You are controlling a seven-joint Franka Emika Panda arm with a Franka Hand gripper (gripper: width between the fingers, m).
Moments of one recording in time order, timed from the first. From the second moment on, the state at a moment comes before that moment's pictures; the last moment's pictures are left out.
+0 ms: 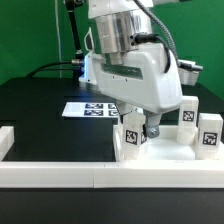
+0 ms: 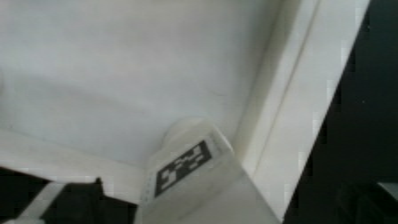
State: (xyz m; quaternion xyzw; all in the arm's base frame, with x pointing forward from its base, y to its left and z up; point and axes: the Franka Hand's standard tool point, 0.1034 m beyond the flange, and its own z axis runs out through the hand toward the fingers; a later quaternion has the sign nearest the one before) arm 0.626 0.009 0.070 -0.83 0.55 0.03 0.10
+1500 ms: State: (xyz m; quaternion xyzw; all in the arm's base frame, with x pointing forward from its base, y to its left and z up) arm 0.624 0.010 0.065 -0.80 0.60 0.03 0.08
